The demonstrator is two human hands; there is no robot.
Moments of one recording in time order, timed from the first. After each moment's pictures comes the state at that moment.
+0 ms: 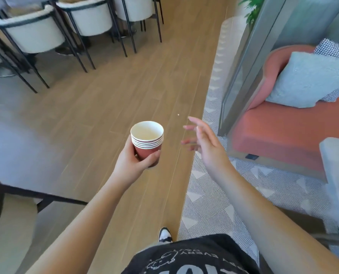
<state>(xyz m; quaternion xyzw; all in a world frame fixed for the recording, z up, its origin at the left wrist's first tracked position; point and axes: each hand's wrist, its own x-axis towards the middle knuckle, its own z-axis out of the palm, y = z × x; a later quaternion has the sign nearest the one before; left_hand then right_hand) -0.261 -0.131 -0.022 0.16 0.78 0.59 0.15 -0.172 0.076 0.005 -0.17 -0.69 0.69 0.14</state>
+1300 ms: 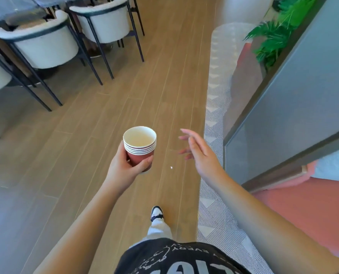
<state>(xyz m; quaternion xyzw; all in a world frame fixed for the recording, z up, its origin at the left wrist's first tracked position) -0.855 0.208 -0.047 0.16 0.77 0.60 0.18 -0.749 0.415 -0.033 -0.20 -0.73 0.64 0.12</state>
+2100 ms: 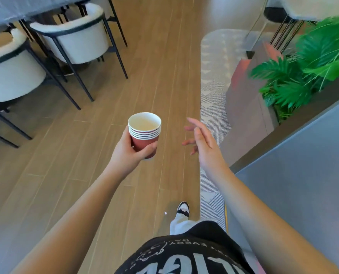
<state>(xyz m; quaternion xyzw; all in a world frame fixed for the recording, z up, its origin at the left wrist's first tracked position) -1.201 0.481 -0.033 0.22 0.76 0.58 0.22 -1.069 0.664 -0.026 -0.25 -0.71 0.63 0.20</state>
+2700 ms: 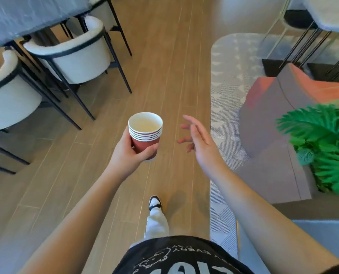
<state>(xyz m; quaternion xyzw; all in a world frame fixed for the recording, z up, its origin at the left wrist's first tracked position) -1.437 0.650 -0.023 0.22 0.78 0.56 0.19 -1.326 0.839 -0.029 -0.22 -0.69 0.67 0.17</state>
